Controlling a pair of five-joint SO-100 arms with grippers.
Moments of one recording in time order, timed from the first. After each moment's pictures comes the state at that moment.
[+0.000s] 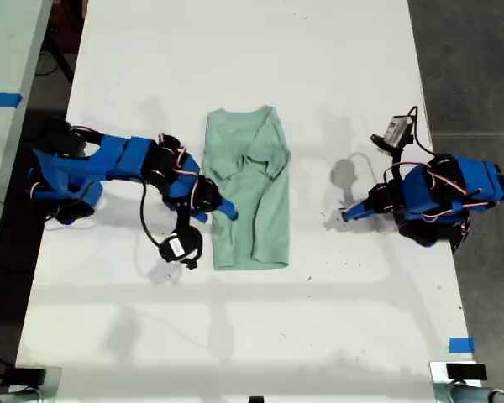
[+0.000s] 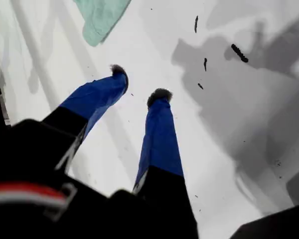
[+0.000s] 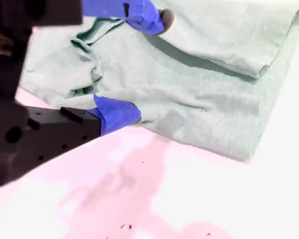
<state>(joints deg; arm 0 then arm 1) 4.4 85.5 66.8 91.6 -16.2 -4.0 200.2 158.6 92.2 -5.2</state>
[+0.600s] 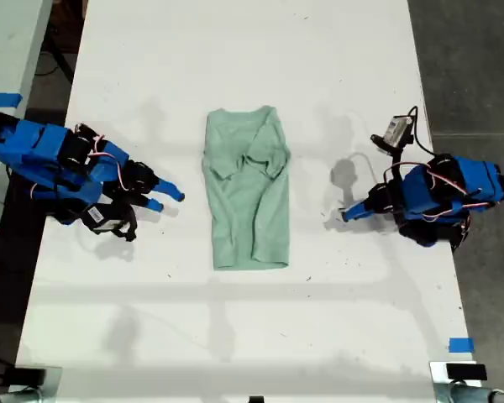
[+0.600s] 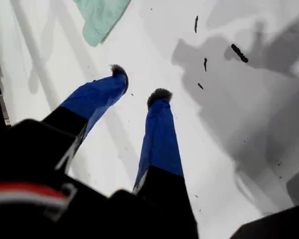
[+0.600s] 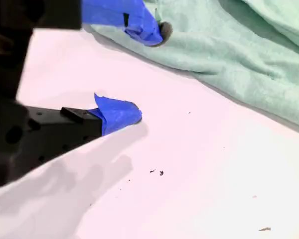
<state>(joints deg) 2.9 155.7 151.7 59.7 -25.7 -4.0 200.2 158.6 92.2 -5.2</state>
